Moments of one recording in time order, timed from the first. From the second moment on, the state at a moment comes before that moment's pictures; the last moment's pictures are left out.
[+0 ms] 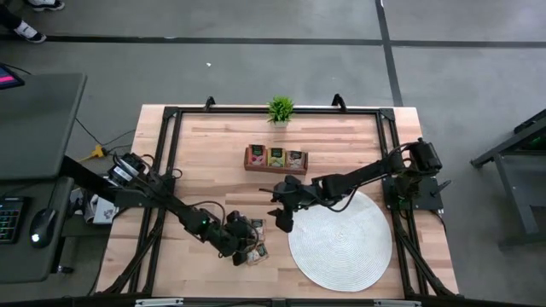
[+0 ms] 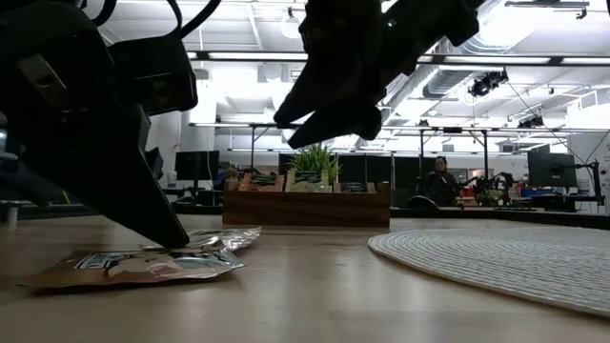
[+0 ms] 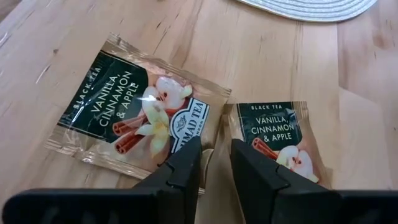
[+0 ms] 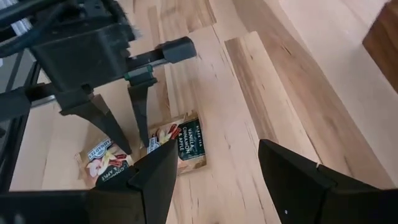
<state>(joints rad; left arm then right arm) -0.60 1.83 0.75 0.19 -0.35 -0.85 0.19 1.80 1.10 0.03 0.10 0.48</state>
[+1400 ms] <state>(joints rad) -0.60 1.83 0.75 0.18 -0.35 -0.84 0.15 2.09 1.10 0.32 -0.26 1.06</state>
